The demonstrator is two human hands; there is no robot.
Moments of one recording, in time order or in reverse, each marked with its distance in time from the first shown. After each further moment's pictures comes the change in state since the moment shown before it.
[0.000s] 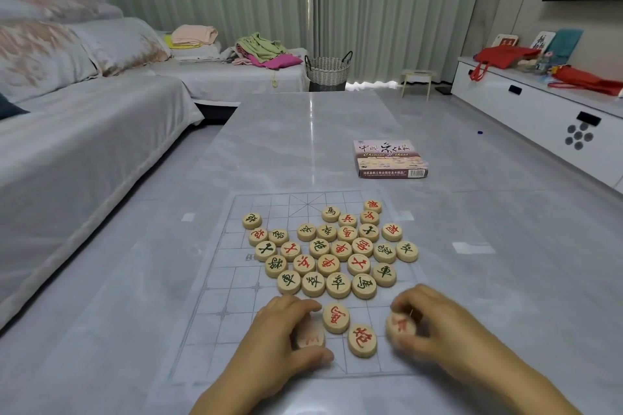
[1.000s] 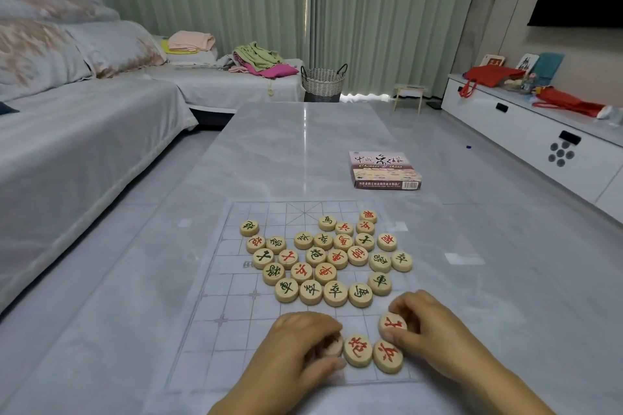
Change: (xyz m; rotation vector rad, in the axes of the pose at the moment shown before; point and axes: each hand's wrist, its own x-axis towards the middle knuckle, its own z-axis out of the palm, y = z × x) left_hand 0.000 0.003 0.012 0.033 -0.028 0.249; right_hand 0.007 -0.005 0.001 0.037 -0.029 0.186
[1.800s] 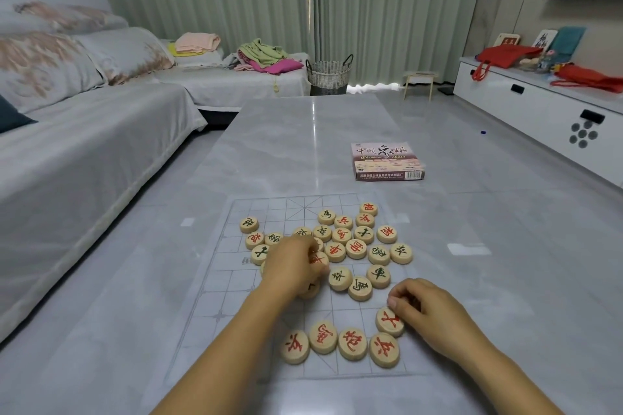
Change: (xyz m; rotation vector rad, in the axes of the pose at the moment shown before) left_hand 0.098 0.003 -0.035 0.234 0.164 -0.465; right_hand 0.019 0.024 0.005 0.104 0.114 -0.042
